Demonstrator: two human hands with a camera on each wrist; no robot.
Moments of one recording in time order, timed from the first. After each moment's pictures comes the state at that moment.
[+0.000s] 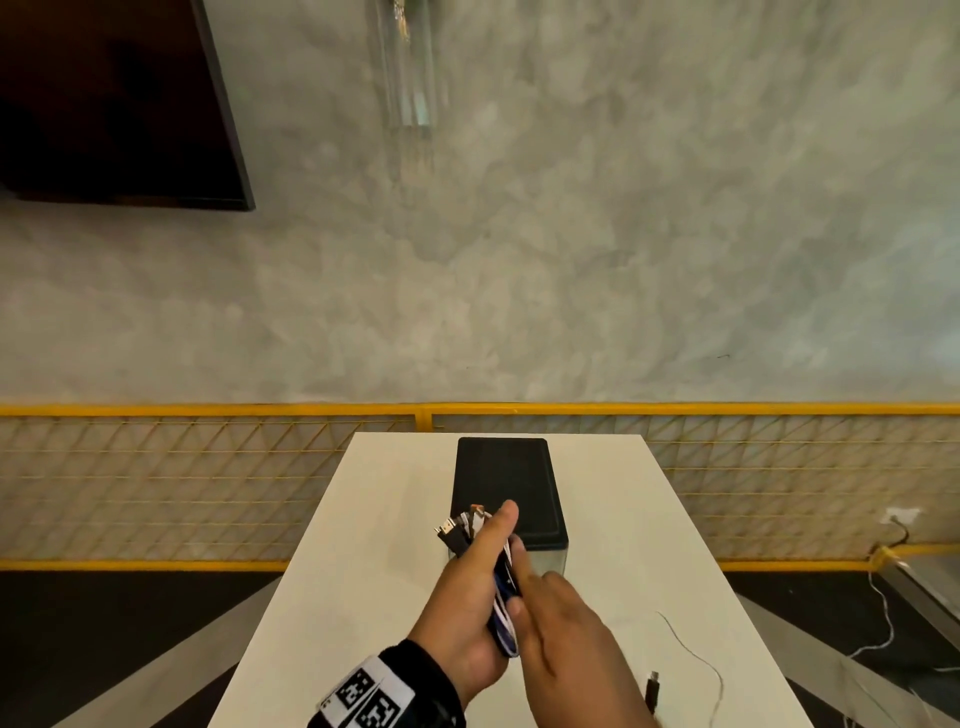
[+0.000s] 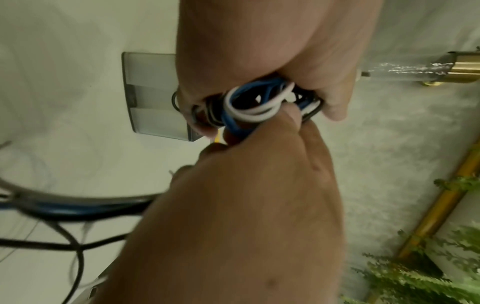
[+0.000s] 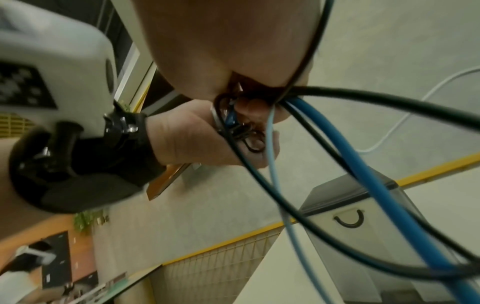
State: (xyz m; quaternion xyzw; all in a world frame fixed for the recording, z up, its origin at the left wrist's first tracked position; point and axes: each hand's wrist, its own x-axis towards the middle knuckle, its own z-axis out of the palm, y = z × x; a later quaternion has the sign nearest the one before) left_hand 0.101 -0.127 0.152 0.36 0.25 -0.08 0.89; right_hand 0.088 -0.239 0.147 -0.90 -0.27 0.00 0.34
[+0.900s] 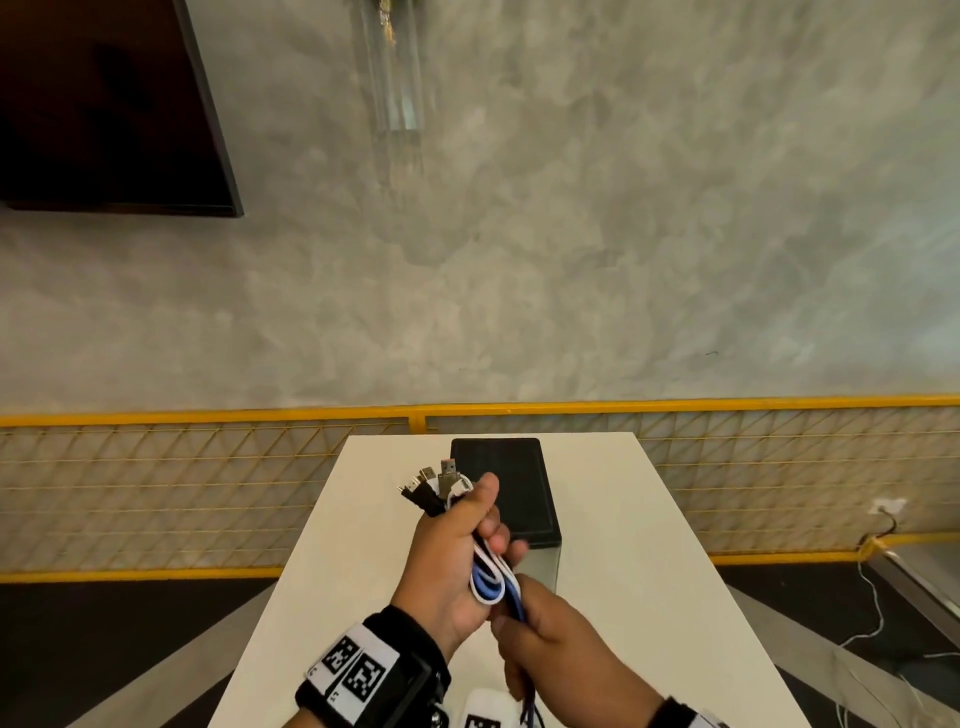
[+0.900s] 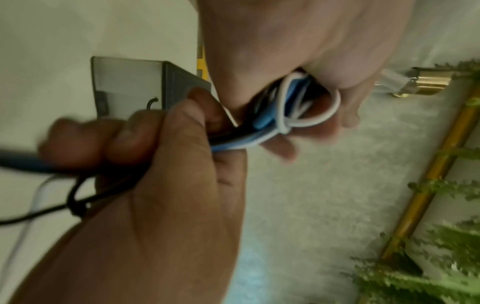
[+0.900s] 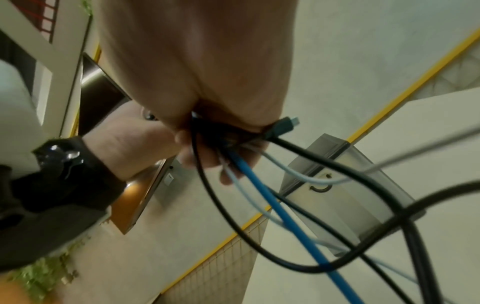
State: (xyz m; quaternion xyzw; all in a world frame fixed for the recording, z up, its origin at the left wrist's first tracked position) left_hand 0.114 -0.118 0.174 0.39 0.15 0.06 0.91; right_hand 0.107 -0.243 0.135 -0.76 -0.25 0.23 0.56
